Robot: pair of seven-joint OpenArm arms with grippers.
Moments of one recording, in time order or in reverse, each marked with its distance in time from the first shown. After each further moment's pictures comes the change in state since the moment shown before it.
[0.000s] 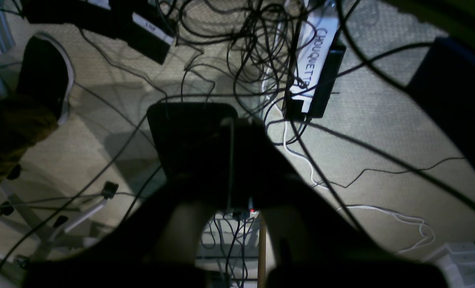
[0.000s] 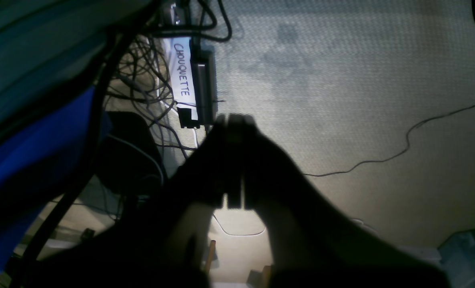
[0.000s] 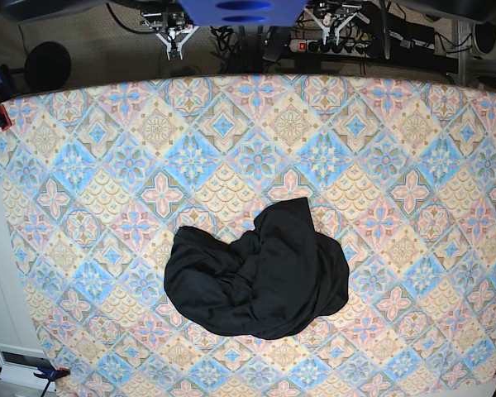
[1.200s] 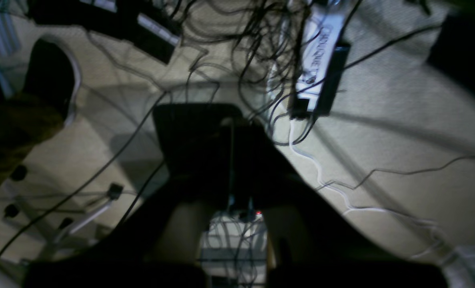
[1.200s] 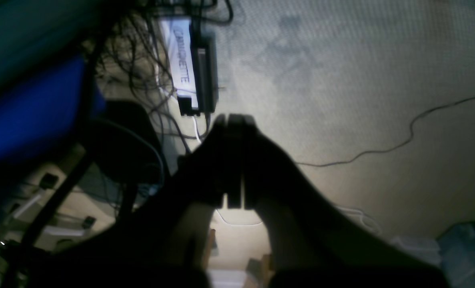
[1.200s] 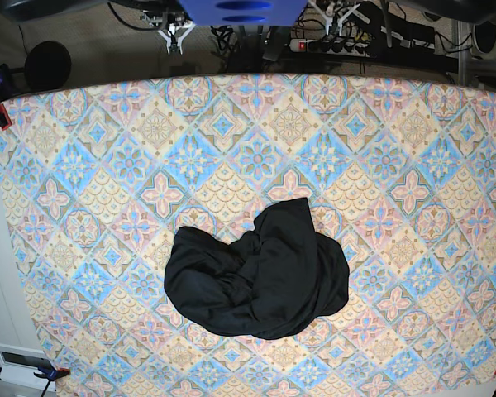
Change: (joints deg) left arm 9.1 -1.8 0.1 11.2 0.4 0.0 0.2; right arm -4.2 0.2 -0.2 4.3 -0.1 0.0 -2.9
